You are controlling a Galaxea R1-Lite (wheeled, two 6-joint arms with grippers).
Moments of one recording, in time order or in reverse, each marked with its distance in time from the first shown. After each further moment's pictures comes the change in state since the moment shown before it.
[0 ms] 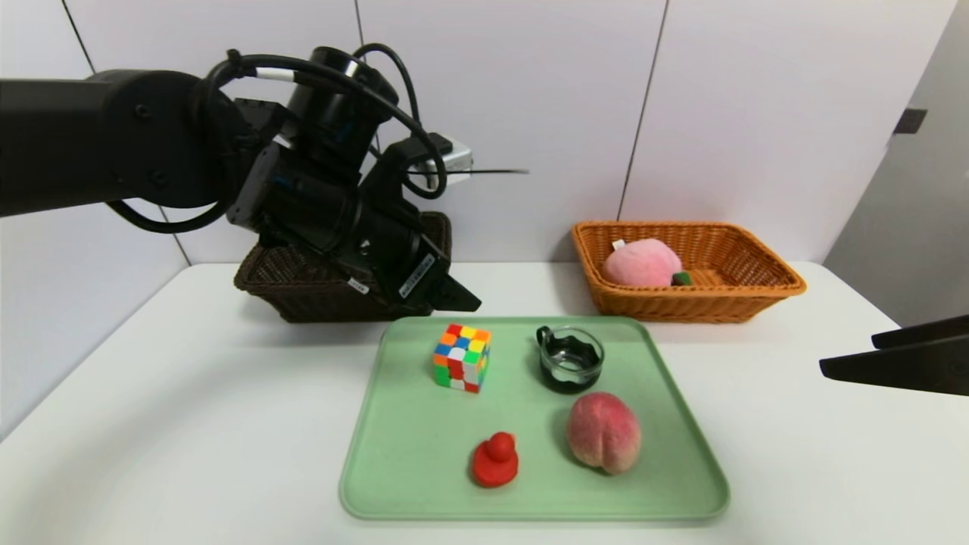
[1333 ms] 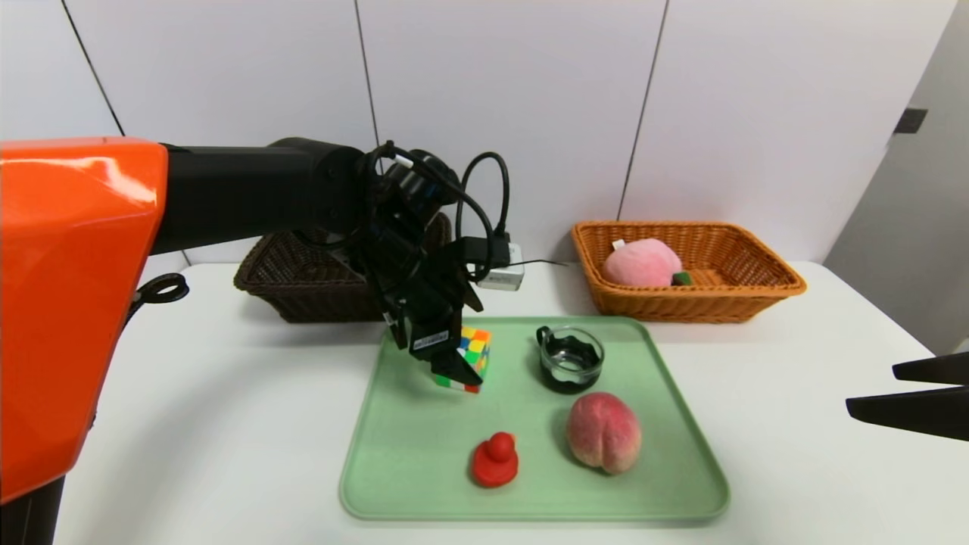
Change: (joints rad) left arm 0.005 0.277 -0.216 0.251 -0.174 0.604; right arm 0.000 -0.077 0.076 0.000 0.012 0.000
